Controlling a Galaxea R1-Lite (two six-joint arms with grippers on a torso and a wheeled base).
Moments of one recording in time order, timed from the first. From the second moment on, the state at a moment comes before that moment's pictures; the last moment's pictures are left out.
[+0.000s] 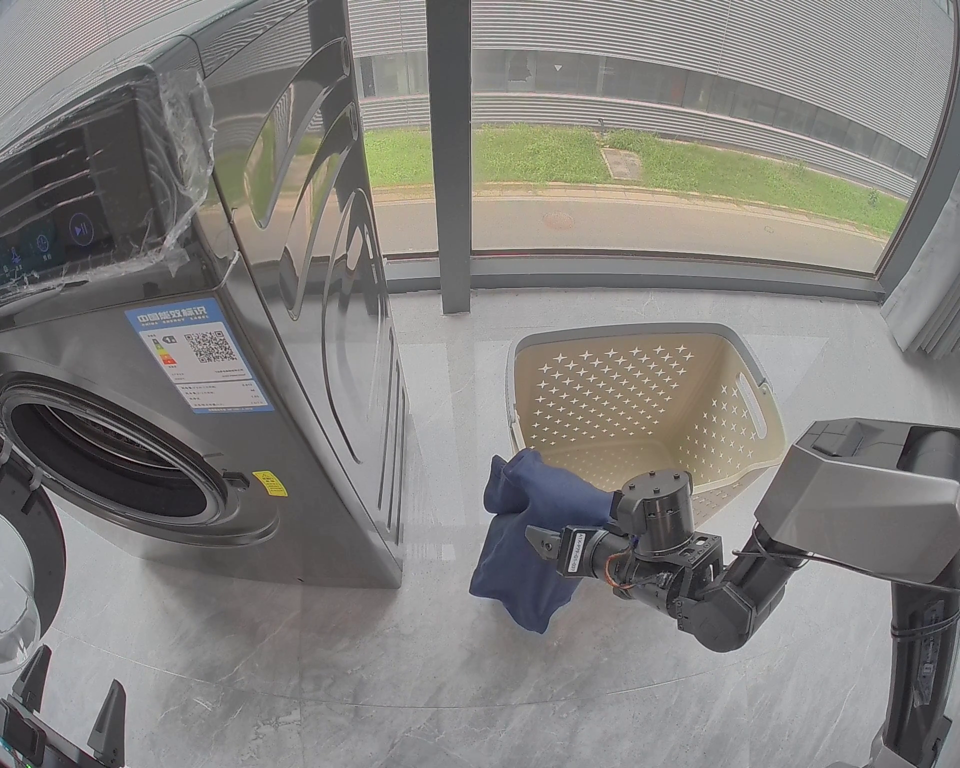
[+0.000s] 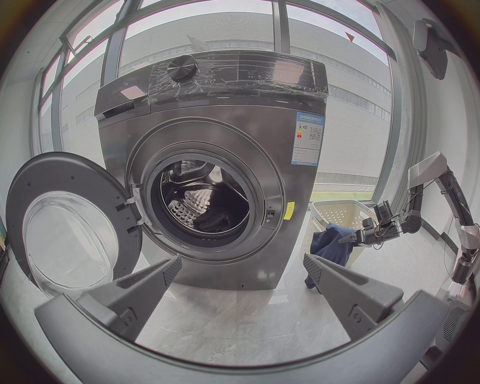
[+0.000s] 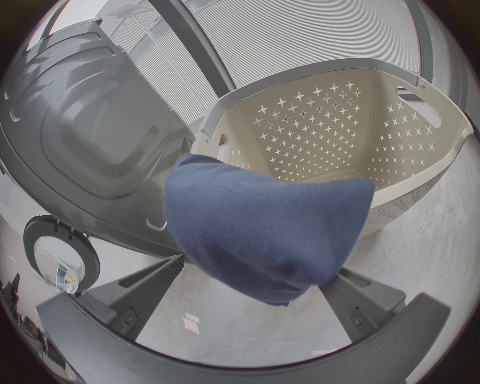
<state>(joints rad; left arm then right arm) 0.00 0.02 -0.02 0.00 0.02 -0.03 0.60 2.29 -0.83 -1.02 -0.14 0.48</state>
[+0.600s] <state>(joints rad) 0.00 0.02 -0.02 0.00 0.02 -0.03 0.61 2.33 -0.85 -1.11 -0.18 0.50</state>
